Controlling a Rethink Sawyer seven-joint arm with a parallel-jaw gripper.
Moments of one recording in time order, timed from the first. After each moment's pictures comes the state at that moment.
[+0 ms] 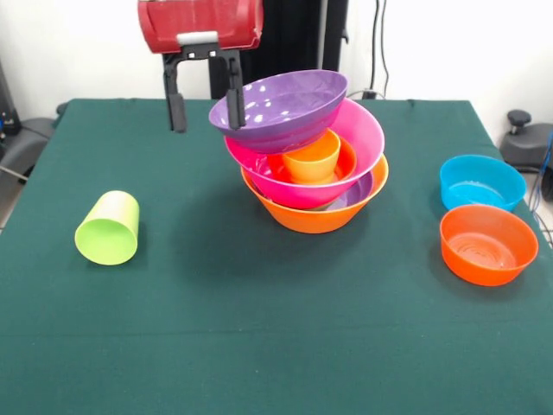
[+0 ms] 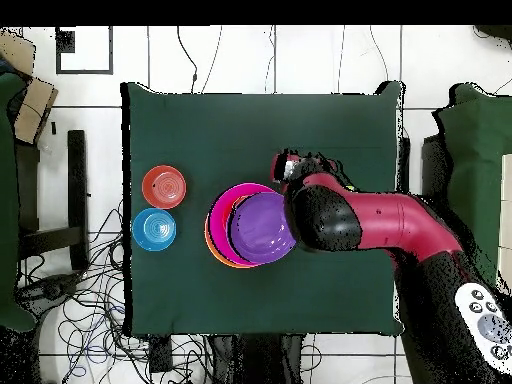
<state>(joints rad) -0.82 -0.88 0.61 1.84 -0.41 0.28 1.88</state>
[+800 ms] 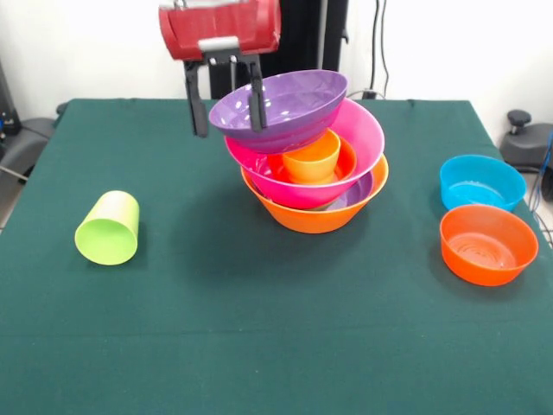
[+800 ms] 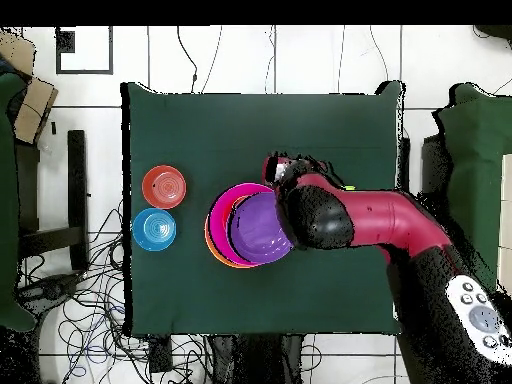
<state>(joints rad) -0.80 -0.85 0.62 1.82 -0.41 0.31 1.88</state>
